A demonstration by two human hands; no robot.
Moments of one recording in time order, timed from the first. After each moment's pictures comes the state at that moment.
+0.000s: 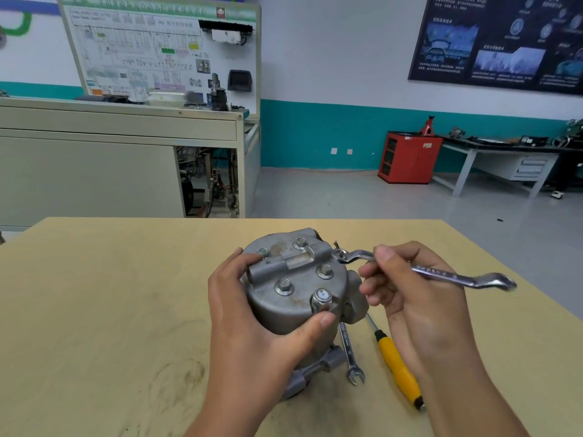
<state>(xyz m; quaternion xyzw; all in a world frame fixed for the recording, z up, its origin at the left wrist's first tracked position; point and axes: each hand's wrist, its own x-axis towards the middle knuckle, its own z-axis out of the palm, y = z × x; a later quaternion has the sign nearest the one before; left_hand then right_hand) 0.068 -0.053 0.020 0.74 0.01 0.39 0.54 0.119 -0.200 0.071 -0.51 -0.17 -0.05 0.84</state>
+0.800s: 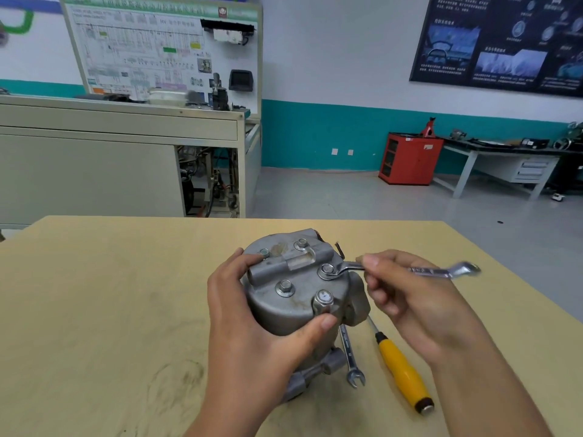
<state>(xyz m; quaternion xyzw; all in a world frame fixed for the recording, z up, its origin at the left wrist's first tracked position) 0.068 -0.053 0.020 0.74 0.01 0.41 0.54 0.130 -0.208 0.077 -0.60 -0.13 0.07 0.79</state>
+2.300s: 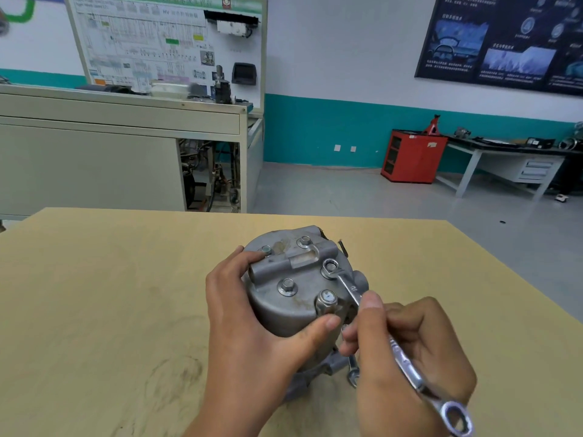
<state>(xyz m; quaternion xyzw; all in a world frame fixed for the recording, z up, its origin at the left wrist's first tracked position) 0.070 -0.054 0.019 0.75 0.02 0.42 0.51 0.067 -0.157 0.045 -0.64 -0.09 -0.38 0.66</state>
